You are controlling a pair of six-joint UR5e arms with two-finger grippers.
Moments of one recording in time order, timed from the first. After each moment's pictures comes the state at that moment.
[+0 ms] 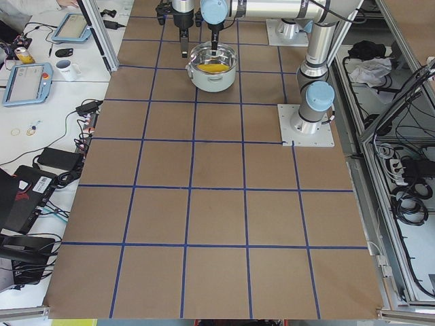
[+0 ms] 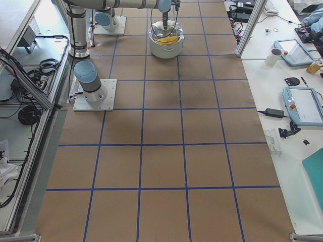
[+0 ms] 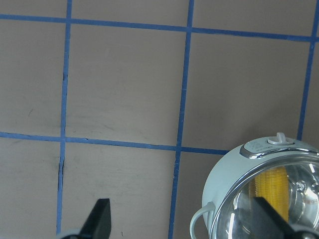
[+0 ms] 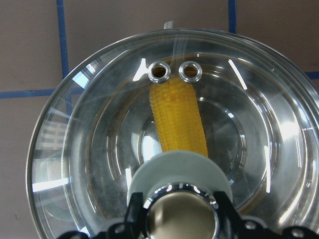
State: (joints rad) left arm -1.56 -1.73 -1.41 -1.51 1.61 -0.09; right arm 2.11 -1.27 1.58 -1.98 -1.53 0.58
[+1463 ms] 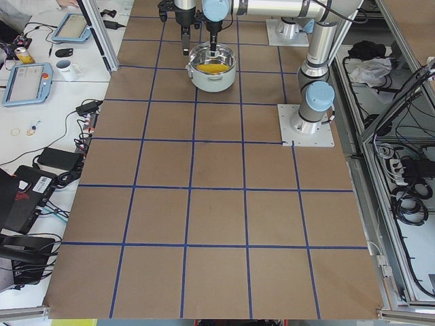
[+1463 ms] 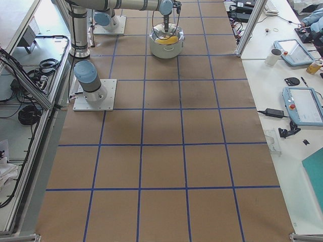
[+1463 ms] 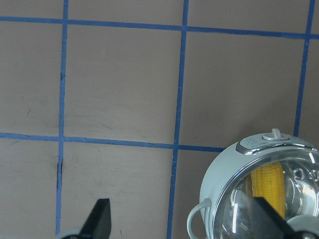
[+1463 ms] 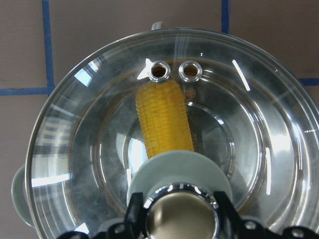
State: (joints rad) left arm -1.58 -1.72 -1.41 -1.51 1.61 -0.09; right arm 2.09 -1.25 1.58 -1.97 -1.54 0.55
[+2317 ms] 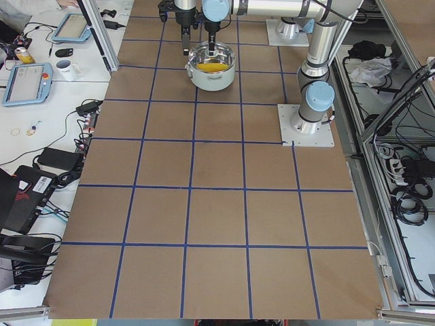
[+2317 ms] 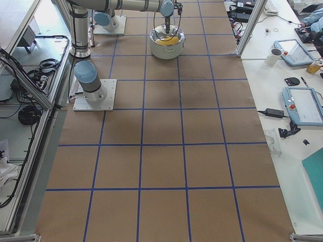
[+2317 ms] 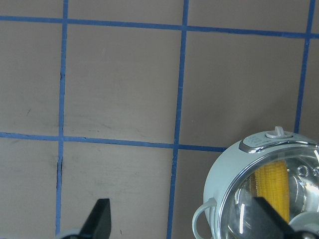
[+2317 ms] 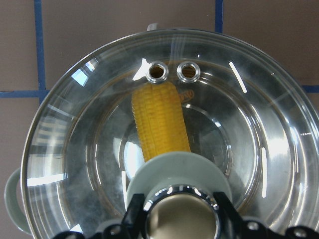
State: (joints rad) left arm -1.58 -1.72 -1.41 -1.51 1.61 -0.09; right arm 2.08 -1.24 1.58 -1.97 -1.56 0.52
